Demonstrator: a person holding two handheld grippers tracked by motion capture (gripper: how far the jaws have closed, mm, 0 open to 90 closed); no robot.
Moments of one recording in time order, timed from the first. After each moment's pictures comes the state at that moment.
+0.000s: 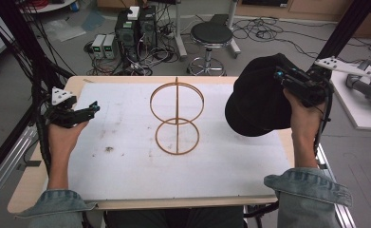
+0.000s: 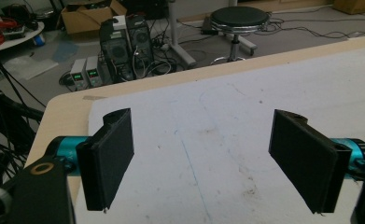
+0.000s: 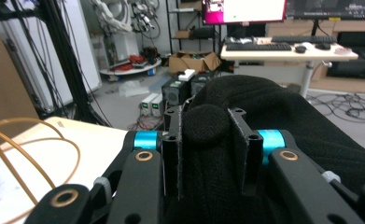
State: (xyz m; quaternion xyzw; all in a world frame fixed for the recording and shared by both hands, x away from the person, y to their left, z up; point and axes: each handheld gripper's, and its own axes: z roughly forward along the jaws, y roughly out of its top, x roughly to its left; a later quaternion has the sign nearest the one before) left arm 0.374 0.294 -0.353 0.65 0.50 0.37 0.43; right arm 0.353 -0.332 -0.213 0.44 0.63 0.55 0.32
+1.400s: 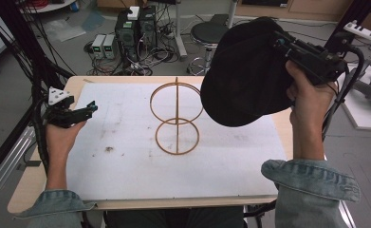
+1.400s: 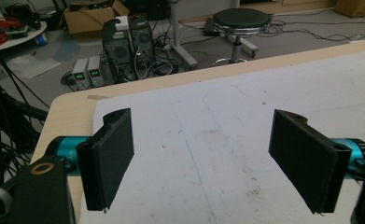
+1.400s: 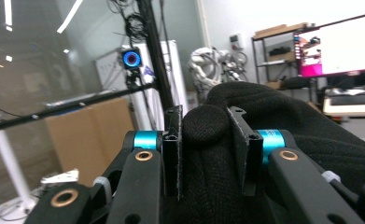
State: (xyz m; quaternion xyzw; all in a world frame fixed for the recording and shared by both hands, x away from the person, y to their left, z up) left arm 0.373 0.299 -0.351 0.65 0.51 0.37 0.43; right arm 0.333 -0.302 -0.136 0.33 0.59 0.71 0.20
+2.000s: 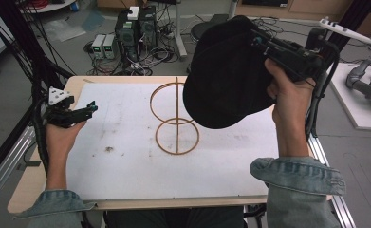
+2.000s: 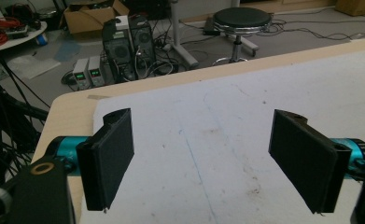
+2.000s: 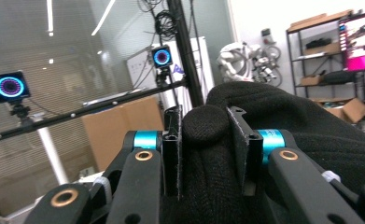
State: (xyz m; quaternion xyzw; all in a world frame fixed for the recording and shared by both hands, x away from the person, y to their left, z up) left arm 0.373 0.300 -0.352 0.65 0.51 0.37 0.43; right arm 0.344 -0.262 -0.137 0.29 0.60 0.73 0.14
